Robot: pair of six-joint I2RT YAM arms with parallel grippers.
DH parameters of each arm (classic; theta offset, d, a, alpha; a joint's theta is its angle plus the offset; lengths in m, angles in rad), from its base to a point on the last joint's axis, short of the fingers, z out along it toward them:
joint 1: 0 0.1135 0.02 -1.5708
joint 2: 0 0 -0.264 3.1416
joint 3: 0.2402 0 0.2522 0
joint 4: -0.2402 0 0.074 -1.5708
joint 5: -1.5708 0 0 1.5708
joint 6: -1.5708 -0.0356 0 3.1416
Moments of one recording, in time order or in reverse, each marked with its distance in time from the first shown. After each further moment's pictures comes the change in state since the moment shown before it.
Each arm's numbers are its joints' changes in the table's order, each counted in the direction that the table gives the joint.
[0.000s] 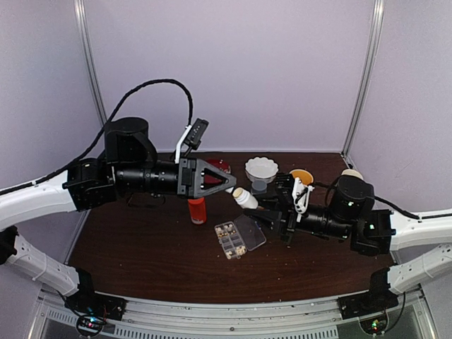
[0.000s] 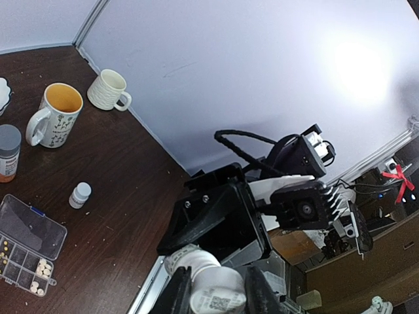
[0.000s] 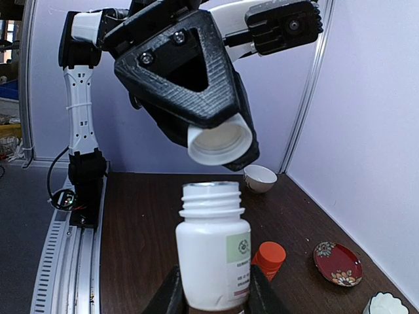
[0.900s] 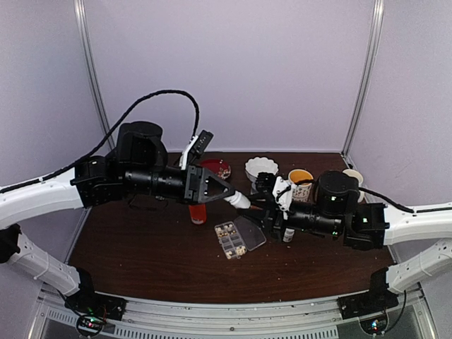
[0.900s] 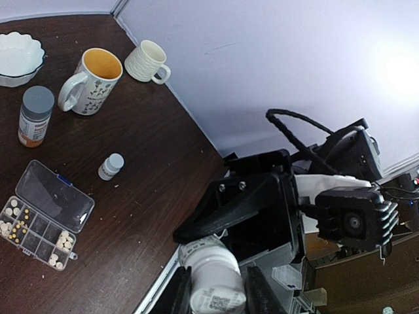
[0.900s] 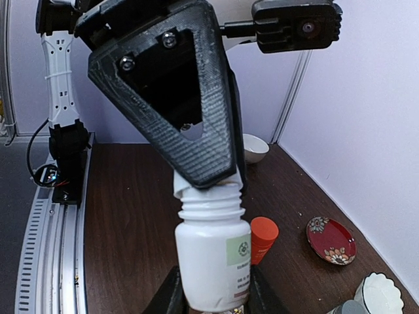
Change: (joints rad) left arm 0.017 0.041 0.012 -0.122 0.019 -0.004; right arm 0.000 0.078 0.086 -0.129 -0.052 0.020
